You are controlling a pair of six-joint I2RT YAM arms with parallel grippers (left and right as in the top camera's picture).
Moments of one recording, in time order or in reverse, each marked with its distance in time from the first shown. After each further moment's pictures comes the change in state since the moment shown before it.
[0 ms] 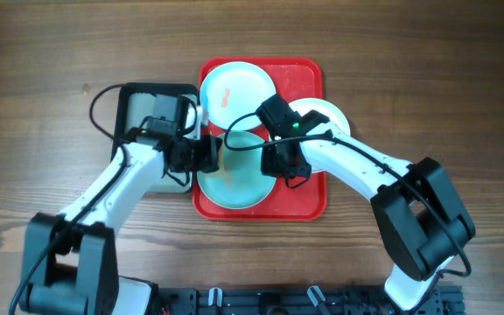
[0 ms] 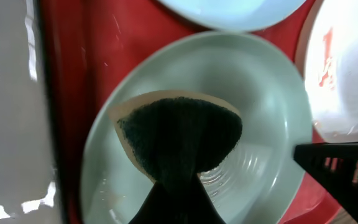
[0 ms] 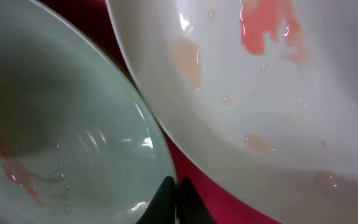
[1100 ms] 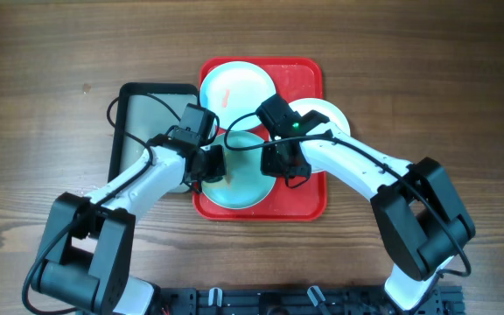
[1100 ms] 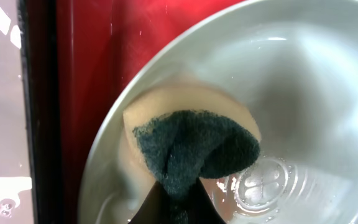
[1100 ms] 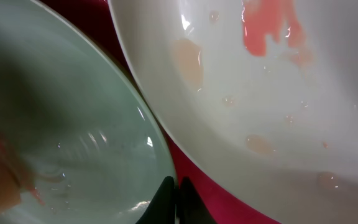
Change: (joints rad) left arm -0.111 0.068 -0.054 0.073 -0.222 -0.146; right arm 0.000 0.000 0.000 0.002 0.000 0.000
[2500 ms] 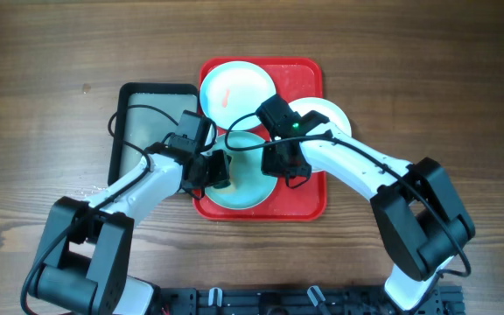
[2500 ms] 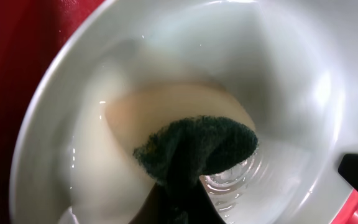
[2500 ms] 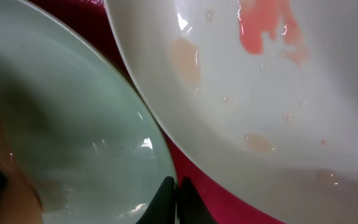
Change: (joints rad) left arm 0.008 -0.021 -0.066 0.067 0.167 -0.059; right arm 0.003 0.000 -0.002 0.000 0.015 0.007
